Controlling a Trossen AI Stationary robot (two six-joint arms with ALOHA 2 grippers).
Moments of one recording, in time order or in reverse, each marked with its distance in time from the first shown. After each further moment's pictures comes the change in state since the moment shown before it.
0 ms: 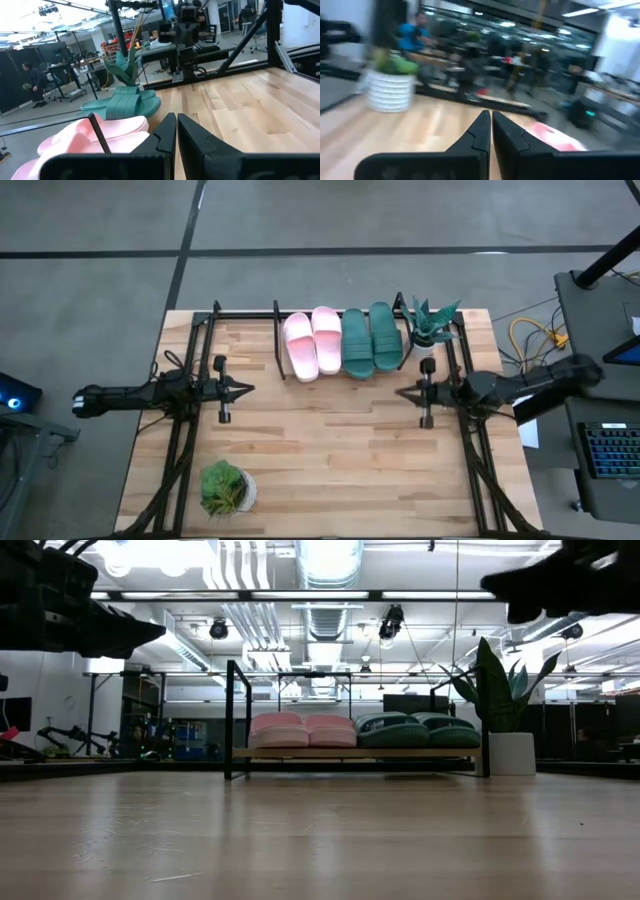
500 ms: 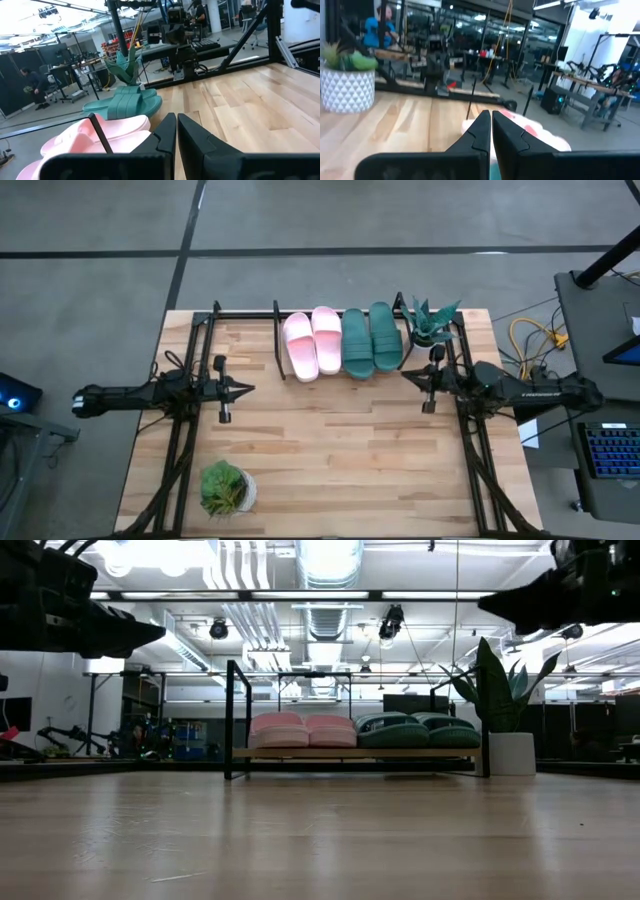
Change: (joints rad) left arm 0.000 0.002 -0.001 -0.005 -0.003 0.027; right arm -0.258 -0.200 -0.005 -0.193 -0.090 0.035
